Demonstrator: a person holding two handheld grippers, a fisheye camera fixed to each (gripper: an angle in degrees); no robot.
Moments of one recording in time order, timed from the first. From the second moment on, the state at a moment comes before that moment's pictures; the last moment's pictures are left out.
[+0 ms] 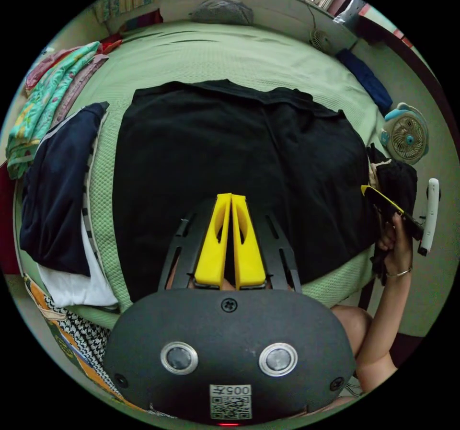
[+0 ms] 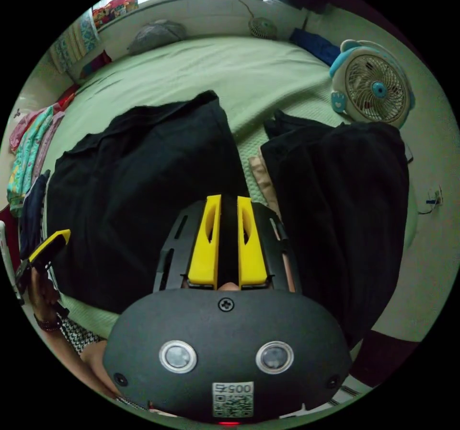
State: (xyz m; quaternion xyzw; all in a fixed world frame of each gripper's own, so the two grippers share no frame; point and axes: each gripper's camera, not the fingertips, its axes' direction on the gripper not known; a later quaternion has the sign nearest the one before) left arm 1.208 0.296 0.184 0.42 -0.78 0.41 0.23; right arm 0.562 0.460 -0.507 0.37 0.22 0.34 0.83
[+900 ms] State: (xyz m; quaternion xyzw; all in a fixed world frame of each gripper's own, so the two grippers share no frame) left arm 1.188 0.341 0.194 0.40 -0.75 0.46 0.25; right arm 0.610 0.436 -0.576 0.44 0.19 0.35 0.81
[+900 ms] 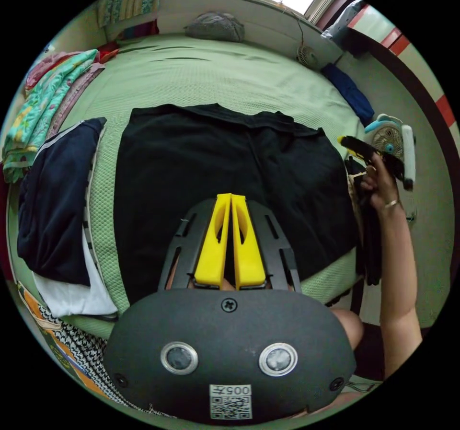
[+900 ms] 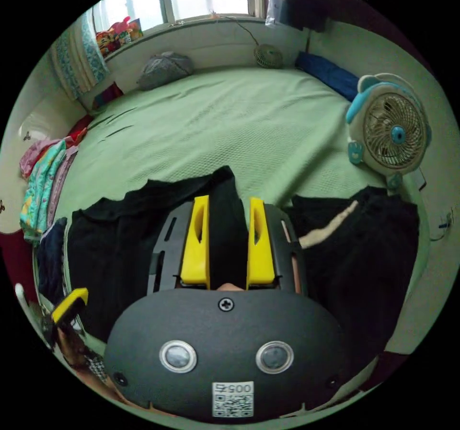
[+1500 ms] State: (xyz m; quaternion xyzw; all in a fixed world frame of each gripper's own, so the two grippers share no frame) left arm 1.154 0.393 0.165 0.43 -0.75 0.44 0.24; right arm 0.574 0.467 -0.551 0.45 0.21 0.33 0.80
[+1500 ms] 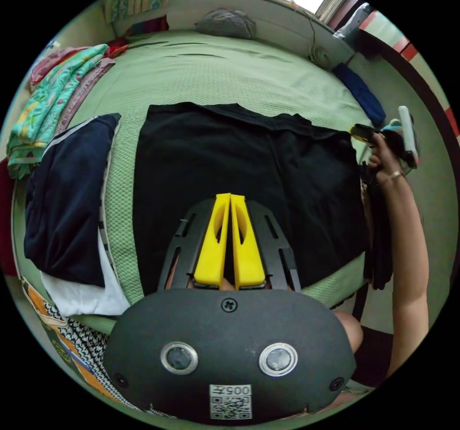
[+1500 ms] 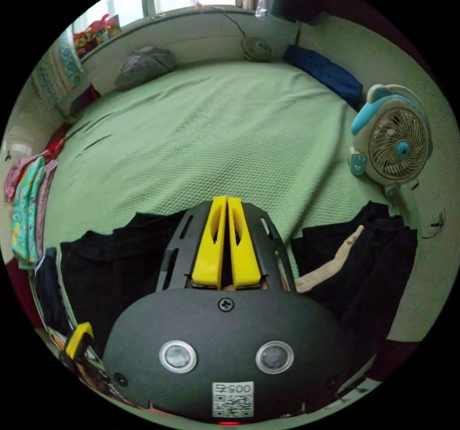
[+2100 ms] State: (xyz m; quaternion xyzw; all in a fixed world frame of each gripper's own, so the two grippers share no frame) left arm 1.009 0.520 0.105 0.53 -0.65 0.53 0.14; right arm 0.454 0.733 -0.302 0.39 0.24 0.30 0.84
